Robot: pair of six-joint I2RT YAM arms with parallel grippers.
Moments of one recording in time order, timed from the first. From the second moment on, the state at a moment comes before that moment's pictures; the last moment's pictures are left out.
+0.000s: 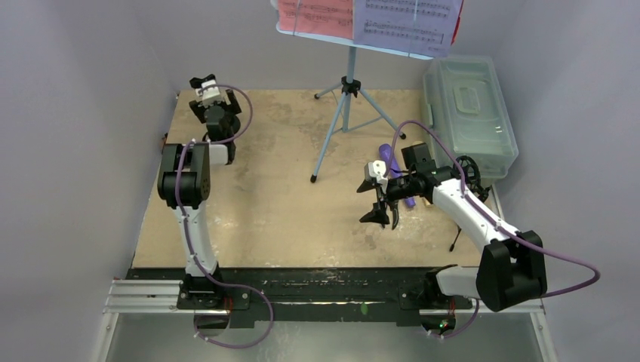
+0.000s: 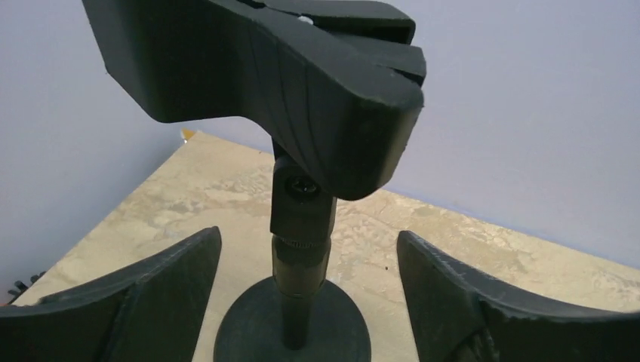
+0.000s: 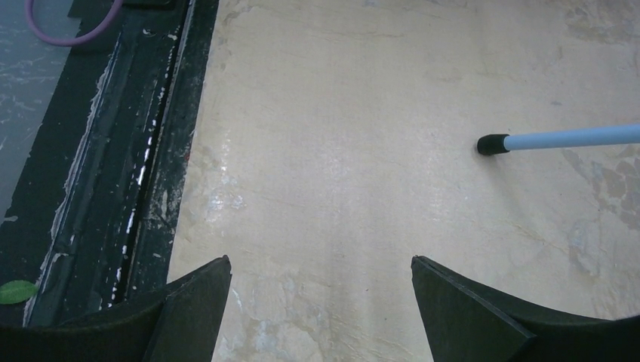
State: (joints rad) left arm 0.00 2.17 1.25 1.00 -0.37 -0.07; right arm 0.30 1.29 0.88 -0.64 -1.03 -1.00
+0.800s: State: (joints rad) left arm 0.00 1.40 0.70 0.65 -0.15 -0.52; right arm 0.25 1.27 0.87 -0.68 -1.00 -1.11
